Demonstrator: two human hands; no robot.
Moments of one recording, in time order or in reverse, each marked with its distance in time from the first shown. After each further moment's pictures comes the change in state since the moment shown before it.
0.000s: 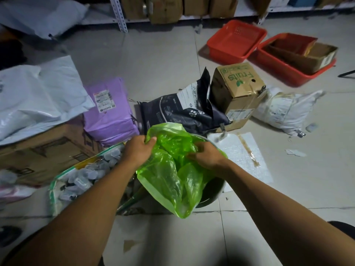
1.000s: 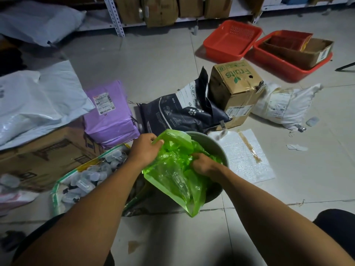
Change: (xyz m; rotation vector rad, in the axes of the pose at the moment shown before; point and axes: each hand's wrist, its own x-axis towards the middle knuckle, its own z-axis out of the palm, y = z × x) left_hand 0.004 -0.001 0.012 0.013 -0.039 0.137; right_hand 0.013 0.033 0.027 -0.098 -0.122 0.121
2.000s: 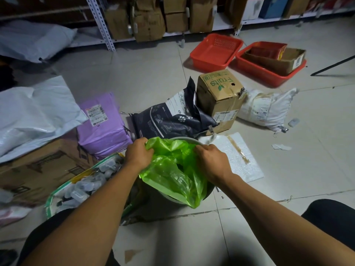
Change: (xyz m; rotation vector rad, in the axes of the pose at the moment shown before) left_hand -0.007 0.017 -0.003 0.148 0.038 -0.027; right_hand -0.046 0.015 -0.029 -0.802 0.667 -0.467
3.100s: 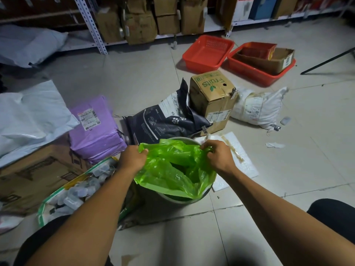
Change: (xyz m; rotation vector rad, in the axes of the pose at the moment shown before) left_hand 0.005 -0.006 0.013 -0.056 -0.026 -0.144; right_hand 0.004 0.027 -0.015 0.631 0.058 0.500
